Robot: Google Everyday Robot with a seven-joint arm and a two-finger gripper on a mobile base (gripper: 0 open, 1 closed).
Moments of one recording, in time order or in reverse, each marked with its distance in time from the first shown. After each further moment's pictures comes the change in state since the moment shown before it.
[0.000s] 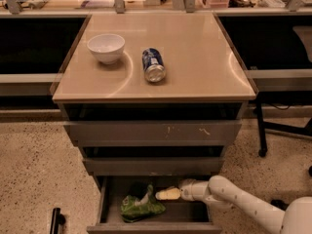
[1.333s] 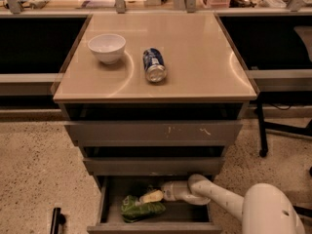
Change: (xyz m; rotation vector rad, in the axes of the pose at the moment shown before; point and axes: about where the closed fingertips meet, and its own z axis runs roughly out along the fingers) arm 0.030 0.008 0.099 -0.119 0.073 0.002
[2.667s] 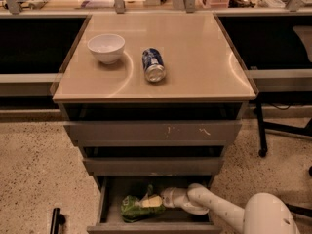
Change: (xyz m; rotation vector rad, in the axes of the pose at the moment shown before) arm 0.023 -0.018 0.014 0.067 -0.057 0.019
